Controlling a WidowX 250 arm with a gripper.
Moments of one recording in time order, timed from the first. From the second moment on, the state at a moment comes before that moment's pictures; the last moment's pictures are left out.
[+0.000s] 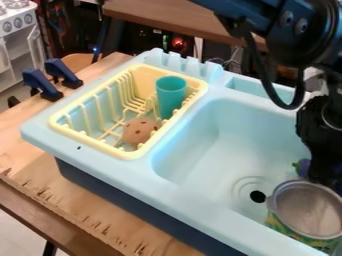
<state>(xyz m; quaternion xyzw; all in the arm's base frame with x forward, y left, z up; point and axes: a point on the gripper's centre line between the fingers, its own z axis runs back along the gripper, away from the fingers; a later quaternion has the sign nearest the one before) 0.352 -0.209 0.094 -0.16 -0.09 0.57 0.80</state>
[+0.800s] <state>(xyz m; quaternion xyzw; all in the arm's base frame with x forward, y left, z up) 0.349 -0.181 0.122 -0.20 -0.10 0.56 0.80</state>
